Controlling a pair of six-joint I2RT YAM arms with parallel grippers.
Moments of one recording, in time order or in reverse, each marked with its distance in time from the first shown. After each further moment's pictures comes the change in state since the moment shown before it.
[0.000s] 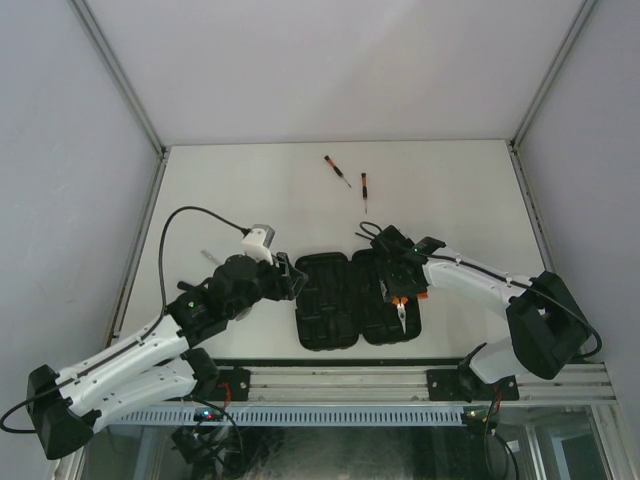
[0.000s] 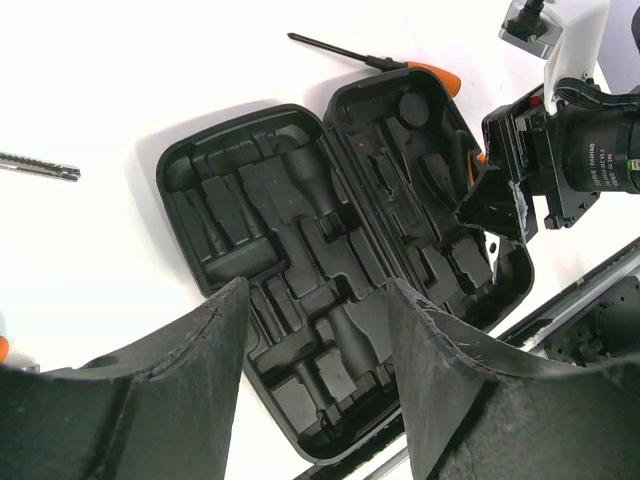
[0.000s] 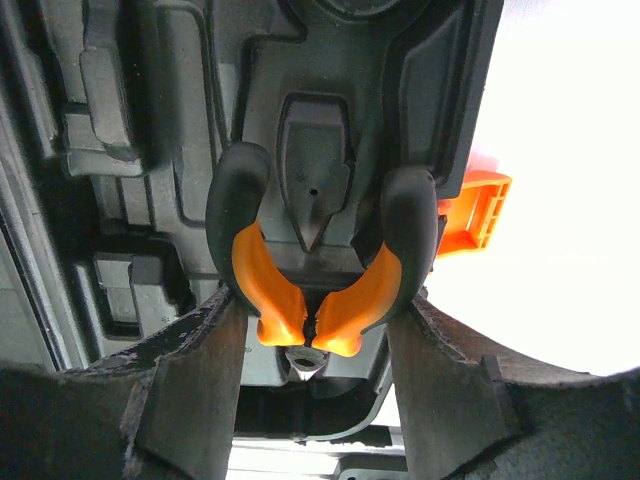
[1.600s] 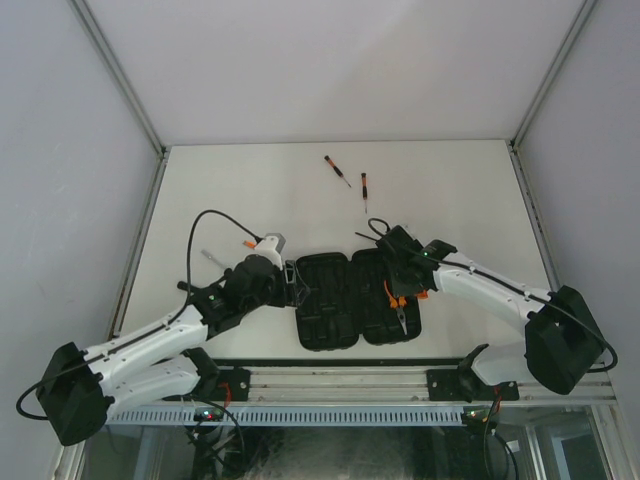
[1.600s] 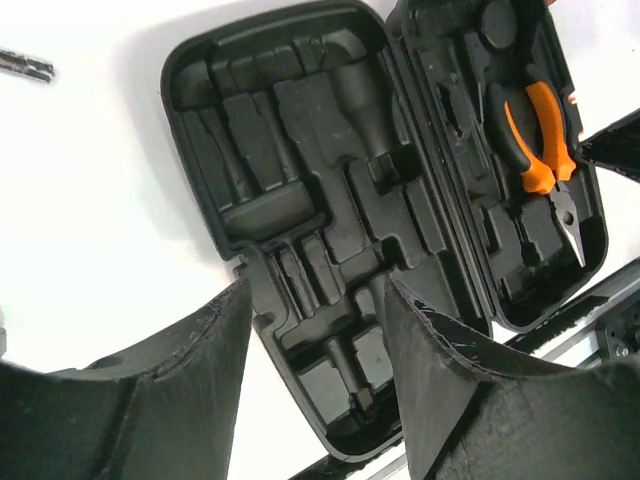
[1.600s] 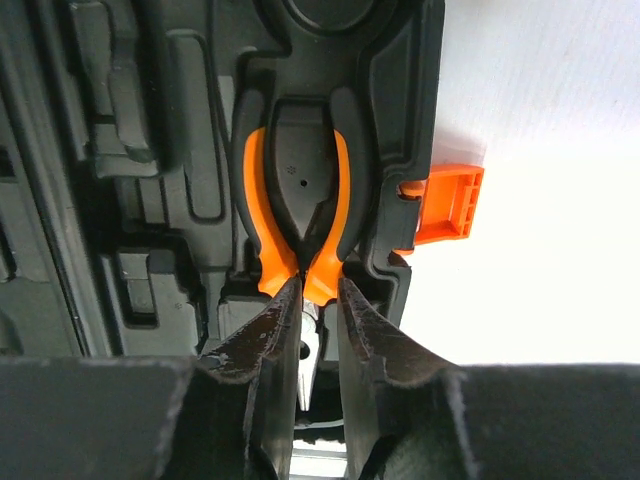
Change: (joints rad) left arm 0.055 0.154 -0.068 0.046 0.080 -0.054; right arm 0.016 -0.107 -0.010 -0.006 0.043 0.046
